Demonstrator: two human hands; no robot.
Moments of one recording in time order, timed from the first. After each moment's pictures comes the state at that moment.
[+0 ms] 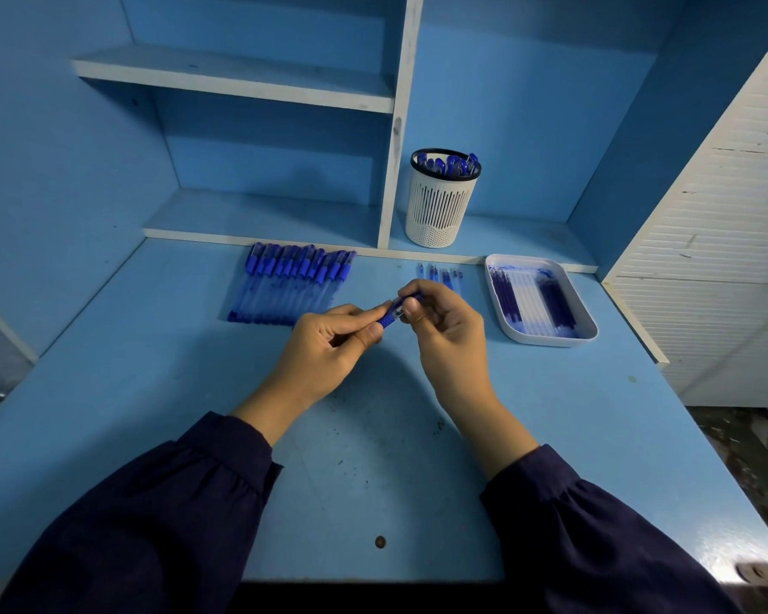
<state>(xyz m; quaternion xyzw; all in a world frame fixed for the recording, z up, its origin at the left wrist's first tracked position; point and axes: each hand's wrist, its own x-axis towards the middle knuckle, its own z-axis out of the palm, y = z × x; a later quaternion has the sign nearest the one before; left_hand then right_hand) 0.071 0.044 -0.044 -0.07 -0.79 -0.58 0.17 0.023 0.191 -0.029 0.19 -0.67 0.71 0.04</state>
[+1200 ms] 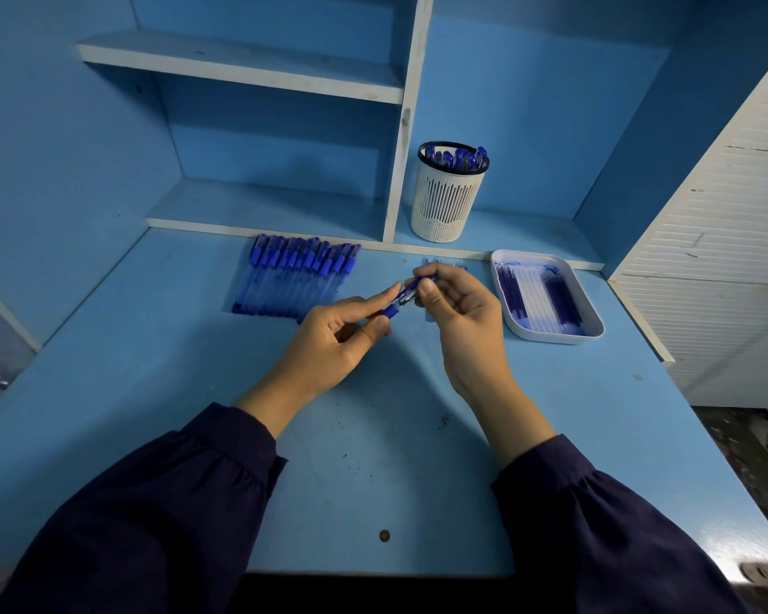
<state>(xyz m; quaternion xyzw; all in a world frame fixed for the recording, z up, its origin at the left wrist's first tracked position) 0.069 0.041 -0.046 -0.09 -0.77 -0.61 0.14 0.015 0.195 -0.020 0.19 -0.62 0.76 0.01</state>
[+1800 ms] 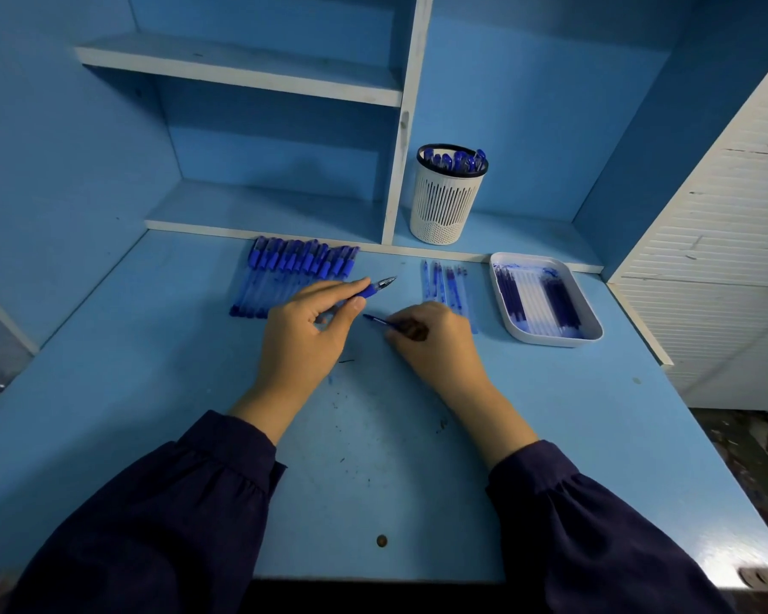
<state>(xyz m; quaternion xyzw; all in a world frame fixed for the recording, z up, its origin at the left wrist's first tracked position) 0.063 0.031 -0.055 -0.01 -0.80 -0.48 0.36 0.002 0.192 -0.048 0.24 -0.88 0.41 0.05</state>
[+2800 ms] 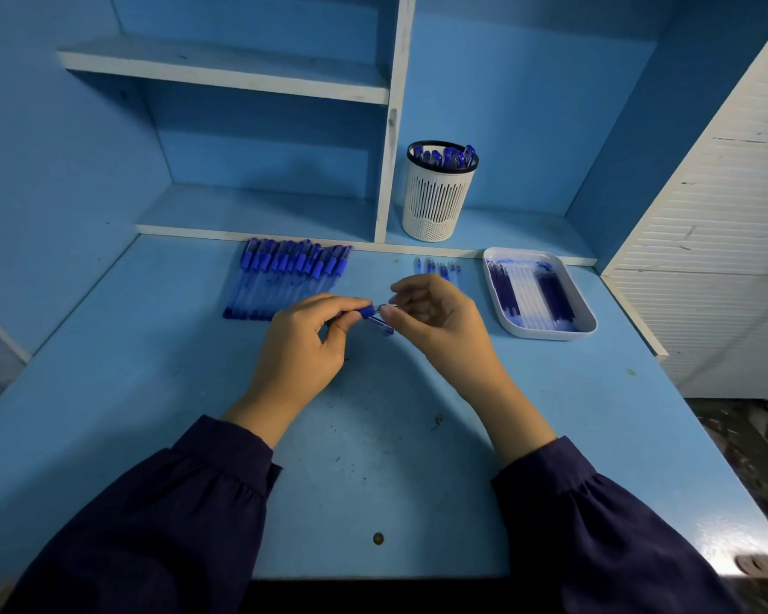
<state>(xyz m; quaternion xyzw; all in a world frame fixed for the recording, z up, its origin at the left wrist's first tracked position) 0.069 0.032 -0.052 -0.08 -0.86 -0.37 0.35 0.014 0.204 -0.022 0.23 -0.73 0.64 -0.04</state>
